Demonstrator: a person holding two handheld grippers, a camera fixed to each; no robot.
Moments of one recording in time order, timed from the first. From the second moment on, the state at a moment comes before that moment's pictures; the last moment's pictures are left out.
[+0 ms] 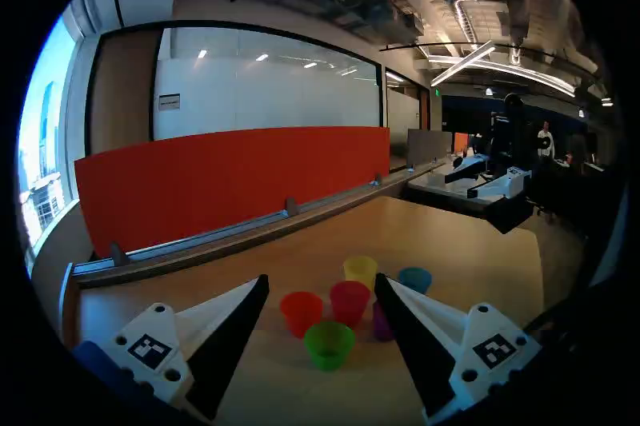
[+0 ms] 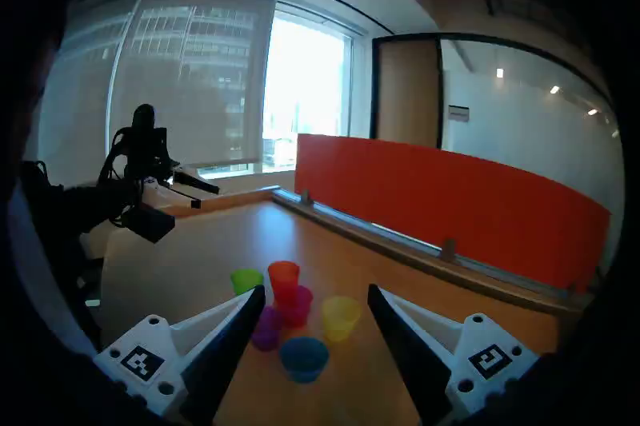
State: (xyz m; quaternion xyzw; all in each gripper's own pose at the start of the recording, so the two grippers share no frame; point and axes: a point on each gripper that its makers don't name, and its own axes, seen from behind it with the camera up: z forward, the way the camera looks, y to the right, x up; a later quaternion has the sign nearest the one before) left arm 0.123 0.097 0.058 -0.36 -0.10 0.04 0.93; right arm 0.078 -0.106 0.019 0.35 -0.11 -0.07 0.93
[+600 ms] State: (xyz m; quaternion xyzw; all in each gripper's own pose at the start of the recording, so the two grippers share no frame) left arm 0.054 0.105 0.073 -0.38 -0.17 0.07 0.91; right arm 0.012 -0.104 0.031 0.36 -0.16 -0.10 0.92
